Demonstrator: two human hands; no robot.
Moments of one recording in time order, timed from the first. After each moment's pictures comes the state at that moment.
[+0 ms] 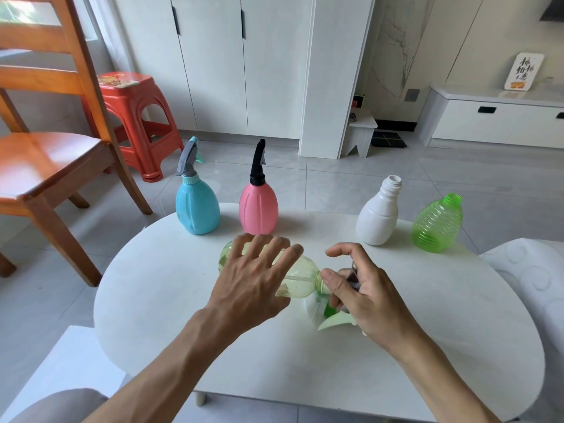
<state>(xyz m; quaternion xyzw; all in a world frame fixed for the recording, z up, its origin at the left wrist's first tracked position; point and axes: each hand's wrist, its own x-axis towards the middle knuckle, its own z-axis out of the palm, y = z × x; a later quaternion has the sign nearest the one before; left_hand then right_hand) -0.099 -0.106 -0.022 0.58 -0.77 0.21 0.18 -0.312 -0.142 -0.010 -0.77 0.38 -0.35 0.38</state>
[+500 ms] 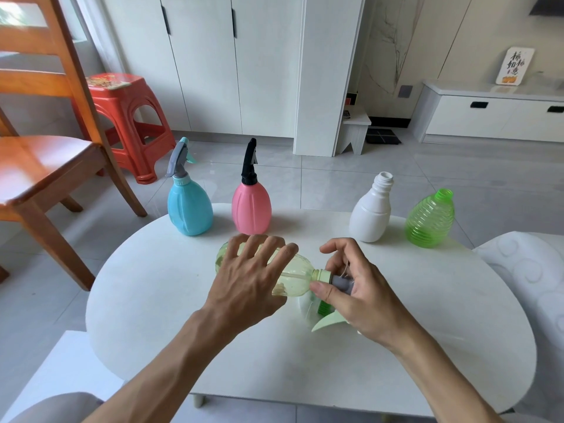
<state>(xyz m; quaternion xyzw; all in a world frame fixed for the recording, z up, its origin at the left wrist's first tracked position) -0.104 -0.109 -0.024 0.58 -0.77 0.22 0.19 -0.313 -0.143 -0.008 -0.75 0.39 -0.34 0.42</state>
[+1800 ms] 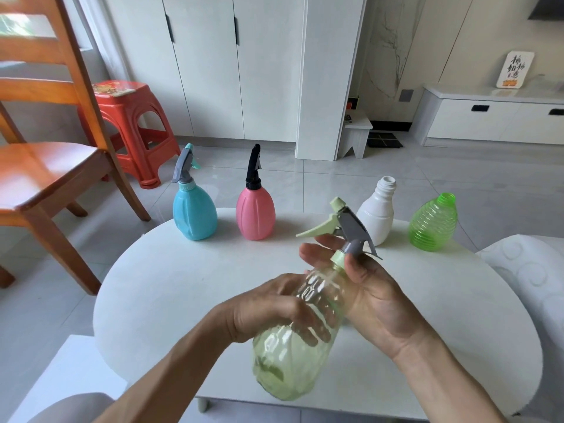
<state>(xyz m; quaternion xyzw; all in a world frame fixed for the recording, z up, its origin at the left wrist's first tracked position) -0.118 -0.103 0.006 0.35 -0.58 -0.67 0.30 -0.303 -0.142 0.005 -0.40 0.12 -0.40 0.82</state>
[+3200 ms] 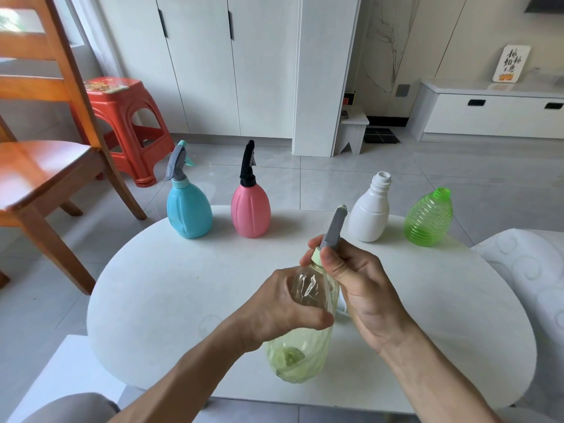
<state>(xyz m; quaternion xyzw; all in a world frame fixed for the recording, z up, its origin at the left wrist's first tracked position) -0.144 -0.096 -0.001 0.48 -0.57 -0.55 0.38 -0.294 -0.134 0.011 -0.52 0.29 -0.46 0.66</state>
